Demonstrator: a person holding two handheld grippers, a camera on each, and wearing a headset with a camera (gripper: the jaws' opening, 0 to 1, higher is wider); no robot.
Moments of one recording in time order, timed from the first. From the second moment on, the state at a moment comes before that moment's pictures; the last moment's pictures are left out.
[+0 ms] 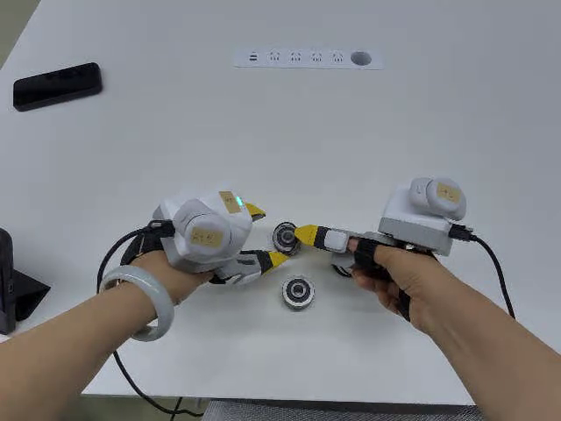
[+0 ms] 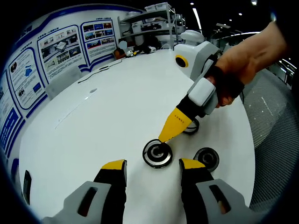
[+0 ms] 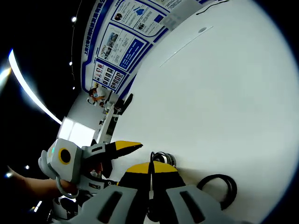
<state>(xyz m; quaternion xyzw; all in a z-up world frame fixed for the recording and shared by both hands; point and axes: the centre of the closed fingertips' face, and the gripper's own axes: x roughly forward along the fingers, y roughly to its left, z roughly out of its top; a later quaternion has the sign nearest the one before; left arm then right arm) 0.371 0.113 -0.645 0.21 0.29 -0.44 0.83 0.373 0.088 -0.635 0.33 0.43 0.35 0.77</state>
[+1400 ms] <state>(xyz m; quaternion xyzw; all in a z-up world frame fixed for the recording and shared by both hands) 0.348 0.130 -0.627 0.12 0.24 -0.42 0.86 0.346 0.030 -0.612 0.39 0.39 0.31 0.77</state>
